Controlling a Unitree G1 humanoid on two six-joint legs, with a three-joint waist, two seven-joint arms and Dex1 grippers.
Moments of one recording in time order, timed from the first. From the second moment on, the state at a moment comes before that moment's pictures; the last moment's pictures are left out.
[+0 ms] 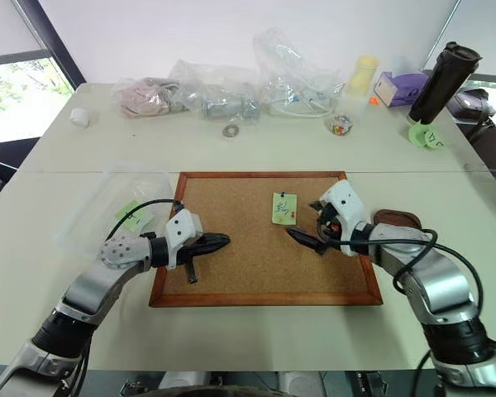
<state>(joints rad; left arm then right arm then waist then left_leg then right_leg) -0.22 0.52 -0.26 -0.16 -0.20 0.30 -0.83 -0.24 -0.68 0.00 -0.31 0.47 0.73 0.63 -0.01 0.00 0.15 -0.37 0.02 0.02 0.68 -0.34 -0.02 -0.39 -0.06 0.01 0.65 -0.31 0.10</state>
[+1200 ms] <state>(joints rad) -0.15 0.50 -0.24 -0.21 -0.19 0.30 -0.78 -0.56 -0.44 0.15 0.11 0.17 0.63 0.59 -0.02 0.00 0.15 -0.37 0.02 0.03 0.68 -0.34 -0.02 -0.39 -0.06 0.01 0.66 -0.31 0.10</state>
